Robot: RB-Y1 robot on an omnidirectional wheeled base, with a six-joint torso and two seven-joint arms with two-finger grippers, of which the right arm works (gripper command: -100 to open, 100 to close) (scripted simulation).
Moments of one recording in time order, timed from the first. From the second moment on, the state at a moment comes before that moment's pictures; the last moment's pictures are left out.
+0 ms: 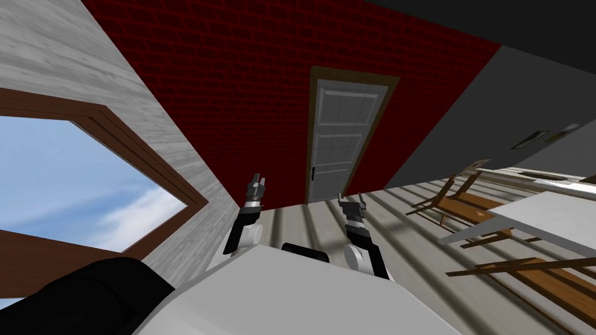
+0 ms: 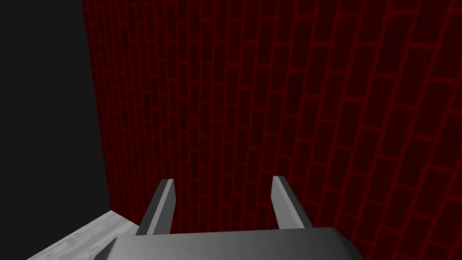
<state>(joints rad) 0.36 -0.15 0.18 -1.82 -0.39 -0.60 -0.52</state>
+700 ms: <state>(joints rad) 0.32 -0.20 0.24 -1.66 -0.48 -0.66 -0.68</state>
